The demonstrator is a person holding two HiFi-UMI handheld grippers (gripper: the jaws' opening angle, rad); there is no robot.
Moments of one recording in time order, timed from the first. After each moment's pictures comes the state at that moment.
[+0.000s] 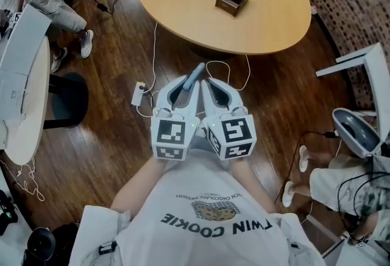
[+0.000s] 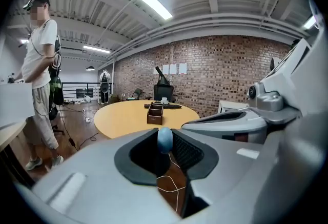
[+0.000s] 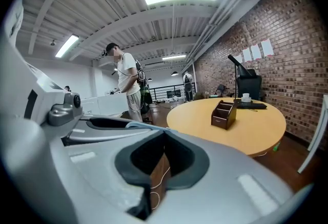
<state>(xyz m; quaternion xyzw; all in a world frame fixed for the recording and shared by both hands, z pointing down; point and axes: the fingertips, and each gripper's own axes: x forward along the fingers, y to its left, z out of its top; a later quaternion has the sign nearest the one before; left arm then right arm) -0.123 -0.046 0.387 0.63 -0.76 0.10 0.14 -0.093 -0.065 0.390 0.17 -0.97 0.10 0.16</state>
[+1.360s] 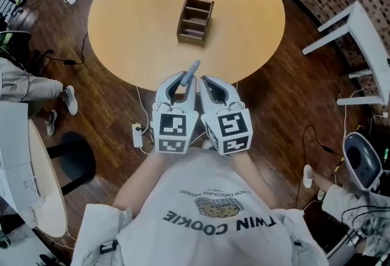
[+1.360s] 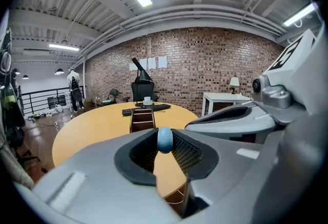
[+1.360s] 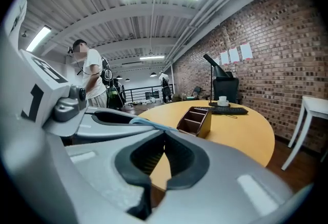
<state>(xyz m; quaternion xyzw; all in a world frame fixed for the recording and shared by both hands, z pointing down) -0.176 -0.262 0.404 0.73 -0.66 0.16 0.11 -0.140 -0.265 0.407 0.30 -0.93 0.11 0.16</state>
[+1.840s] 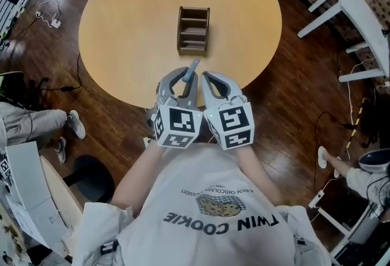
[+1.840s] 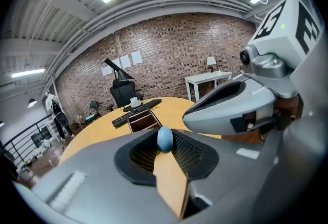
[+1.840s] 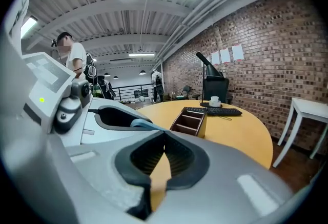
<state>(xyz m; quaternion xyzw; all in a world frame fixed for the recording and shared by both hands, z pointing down) -0.213 -0.326 0.420 0.79 -0.55 0.28 0.03 -0.182 -0.323 0.414 0.37 -0.91 0.11 0.18</state>
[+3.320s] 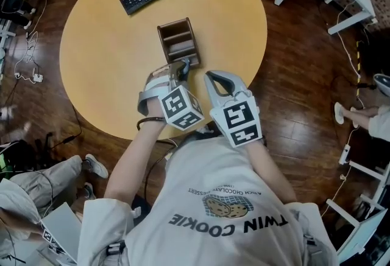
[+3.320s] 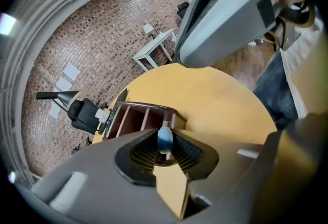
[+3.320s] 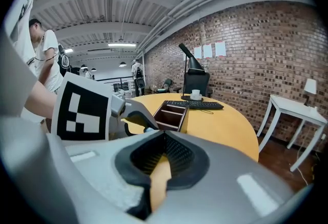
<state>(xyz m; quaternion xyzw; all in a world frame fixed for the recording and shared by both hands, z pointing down) -0.216 -0.420 0.513 0.78 -0.28 0.53 -0.17 -0.177 -0.379 0.444 0.46 -0.85 0.13 0.22</state>
